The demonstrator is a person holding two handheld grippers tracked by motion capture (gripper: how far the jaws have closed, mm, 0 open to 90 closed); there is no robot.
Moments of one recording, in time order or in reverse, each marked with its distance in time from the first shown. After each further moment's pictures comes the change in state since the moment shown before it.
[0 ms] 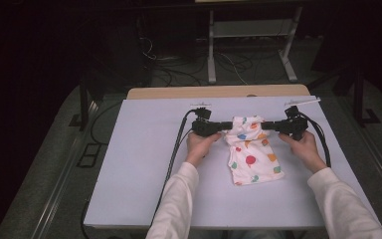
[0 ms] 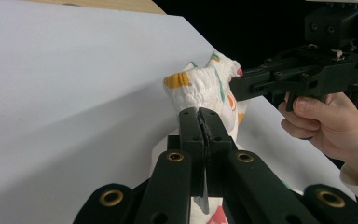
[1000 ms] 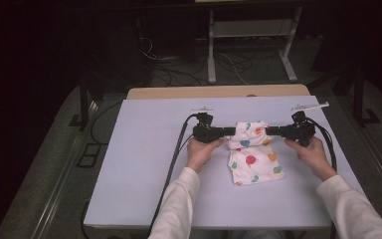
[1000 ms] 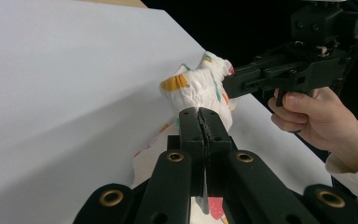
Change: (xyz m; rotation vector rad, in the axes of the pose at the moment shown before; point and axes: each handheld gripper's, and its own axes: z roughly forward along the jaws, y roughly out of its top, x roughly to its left) left arm -0.027 -0.011 -0.010 0.007 -0.028 0.009; right arm 0.010 -0.014 -0.022 0.000 0.035 -0.009
